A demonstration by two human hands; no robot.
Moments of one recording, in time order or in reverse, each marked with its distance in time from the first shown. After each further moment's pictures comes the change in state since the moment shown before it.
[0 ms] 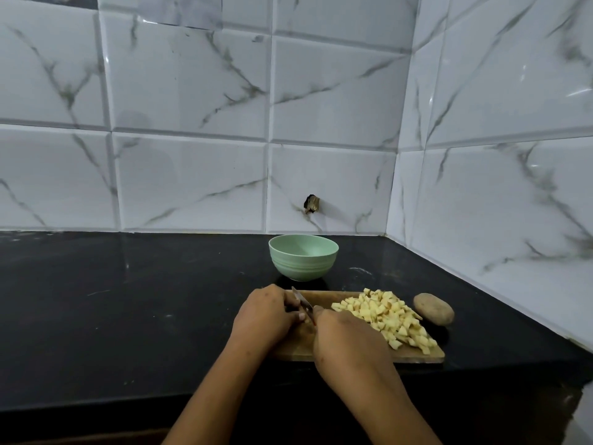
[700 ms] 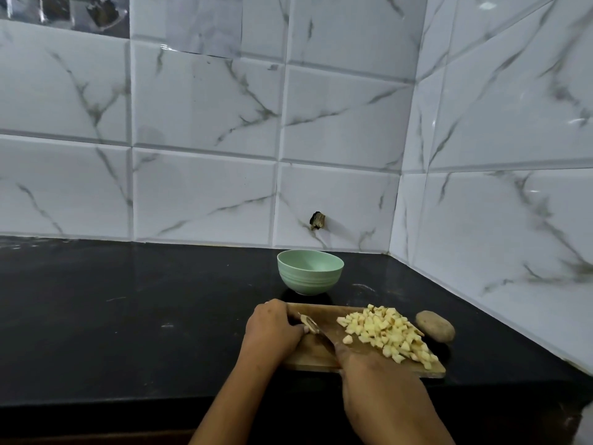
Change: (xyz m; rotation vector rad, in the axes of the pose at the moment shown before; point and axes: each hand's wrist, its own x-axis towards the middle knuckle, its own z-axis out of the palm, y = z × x) left_hand -0.009 -0.005 0.006 -0.069 0.157 -0.082; right_hand -0.040 0.013 -0.006 -0.002 0.025 -0.060
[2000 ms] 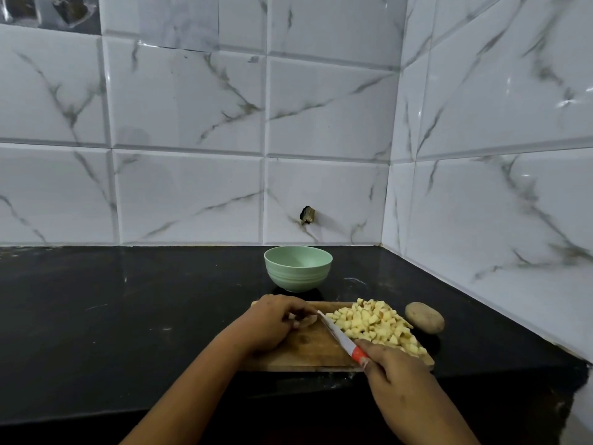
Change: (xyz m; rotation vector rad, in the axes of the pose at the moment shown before) left_hand 0.018 0.014 -0.014 0.073 -0.385 0.330; right_hand -0.011 0.045 0.009 0.452 0.093 0.217
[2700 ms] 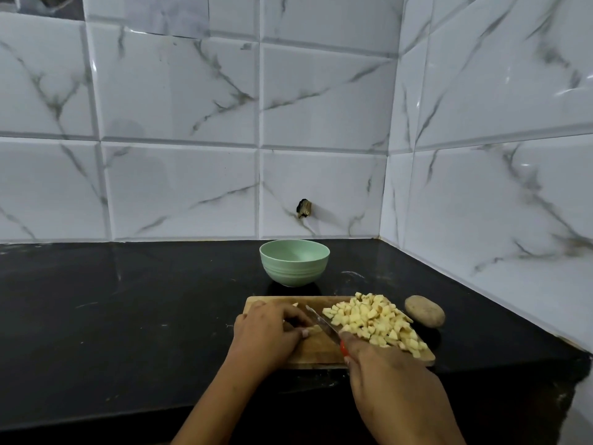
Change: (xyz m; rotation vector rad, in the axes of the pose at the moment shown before) left_hand -0.021 0.018 0.024 0.027 0.268 -0.214; right_hand 0.001 -0.018 0.005 -0.349 0.008 -0.075
